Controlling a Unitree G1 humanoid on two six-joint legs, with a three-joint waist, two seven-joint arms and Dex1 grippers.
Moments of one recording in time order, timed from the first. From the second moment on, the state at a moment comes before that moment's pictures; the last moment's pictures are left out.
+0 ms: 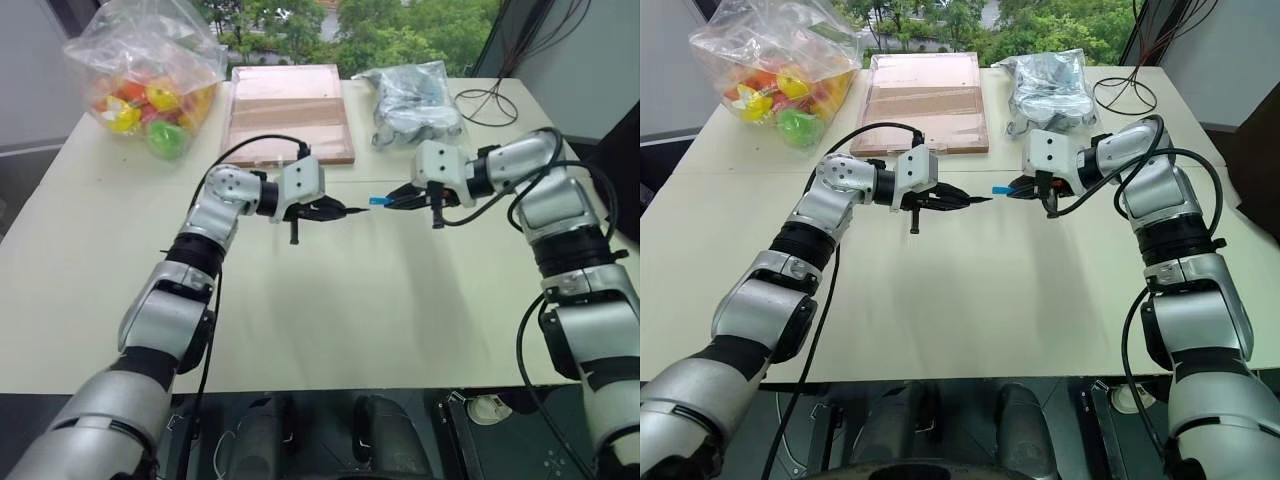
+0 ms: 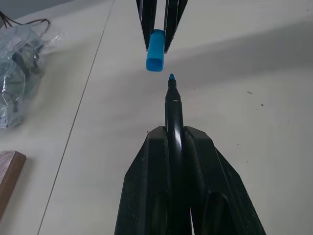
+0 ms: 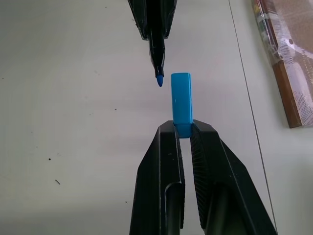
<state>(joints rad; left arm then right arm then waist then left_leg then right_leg) -1.07 0.31 -0.22 0.86 -0.01 -0.23 -1.24 -1.00 -0.68 0.22 0.54 -0.05 0.02 1.37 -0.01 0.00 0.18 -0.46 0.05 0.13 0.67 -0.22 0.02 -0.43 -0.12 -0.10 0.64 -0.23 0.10</state>
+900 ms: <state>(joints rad) -1.07 0.31 -0.22 0.86 -0.01 -0.22 -1.24 -0.98 -0.67 0.22 0.52 -0.05 0.04 1.36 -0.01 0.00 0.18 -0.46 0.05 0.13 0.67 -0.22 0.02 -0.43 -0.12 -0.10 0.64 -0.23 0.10</state>
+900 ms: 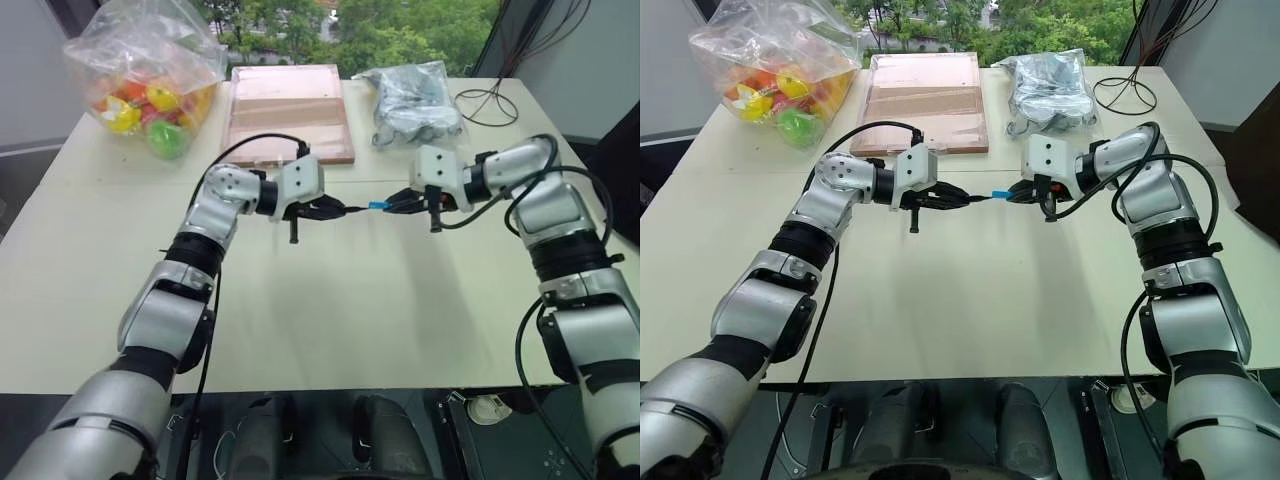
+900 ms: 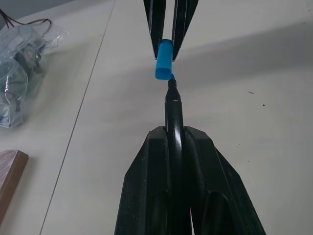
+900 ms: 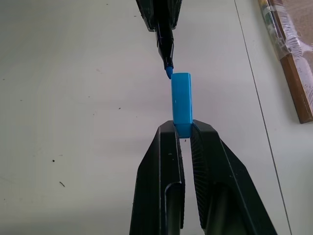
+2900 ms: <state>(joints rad) -1.07 0.33 -0.22 0.85 -0.01 -0.23 -1.24 -0.96 -0.67 0.23 0.52 -0.05 0.03 1.34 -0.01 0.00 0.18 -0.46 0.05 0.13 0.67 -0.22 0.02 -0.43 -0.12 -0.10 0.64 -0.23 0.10</state>
